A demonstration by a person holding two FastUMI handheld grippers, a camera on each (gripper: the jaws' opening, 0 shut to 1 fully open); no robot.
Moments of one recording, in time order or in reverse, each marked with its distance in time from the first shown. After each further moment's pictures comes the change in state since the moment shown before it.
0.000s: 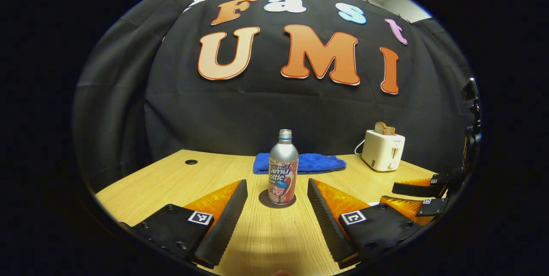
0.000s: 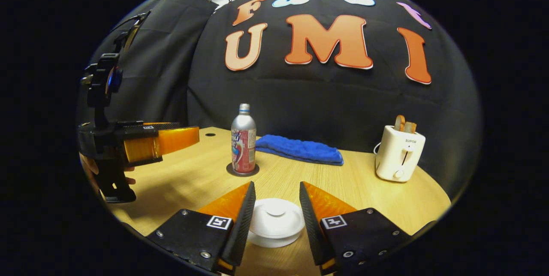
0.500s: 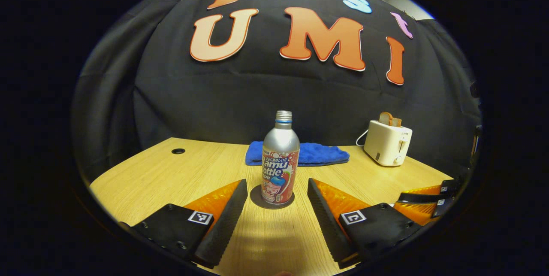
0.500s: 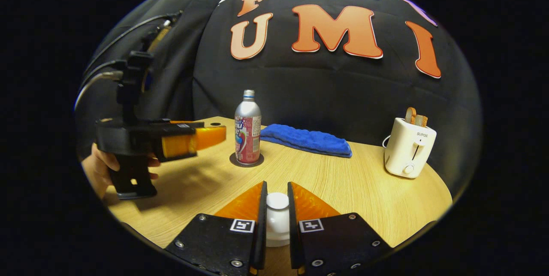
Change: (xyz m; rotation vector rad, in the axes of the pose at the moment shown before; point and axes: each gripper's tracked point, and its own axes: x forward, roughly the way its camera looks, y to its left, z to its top) left arm 0.052 -0.005 -0.036 -0.018 0.086 -0.028; right arm 0.020 0.009 -0.044 -0.012 0.125 0.070
